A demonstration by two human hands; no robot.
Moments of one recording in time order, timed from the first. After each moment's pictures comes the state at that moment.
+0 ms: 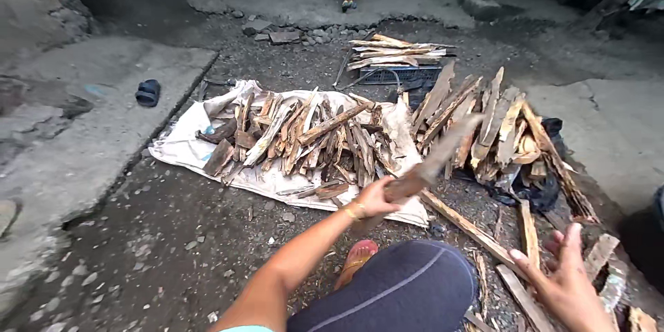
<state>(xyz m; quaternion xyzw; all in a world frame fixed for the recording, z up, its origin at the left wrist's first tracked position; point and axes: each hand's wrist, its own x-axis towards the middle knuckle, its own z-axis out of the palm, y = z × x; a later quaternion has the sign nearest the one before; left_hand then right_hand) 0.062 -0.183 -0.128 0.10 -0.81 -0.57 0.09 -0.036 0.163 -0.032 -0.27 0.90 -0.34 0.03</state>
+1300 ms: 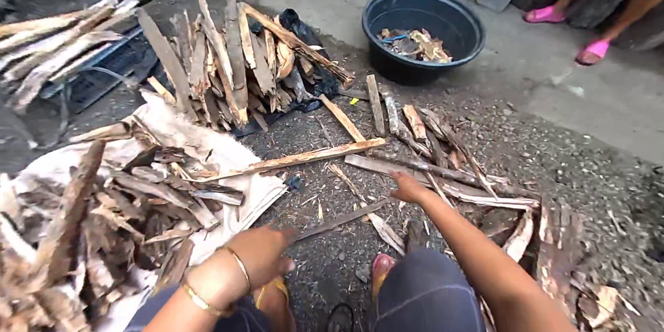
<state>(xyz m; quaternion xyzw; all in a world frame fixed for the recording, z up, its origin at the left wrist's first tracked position) -0.043 -0.009 -0.018 -0.20 -0.87 -0.03 -0.45 -0.118 0.372 -0.203 0.05 0.94 -0.16 0.30</state>
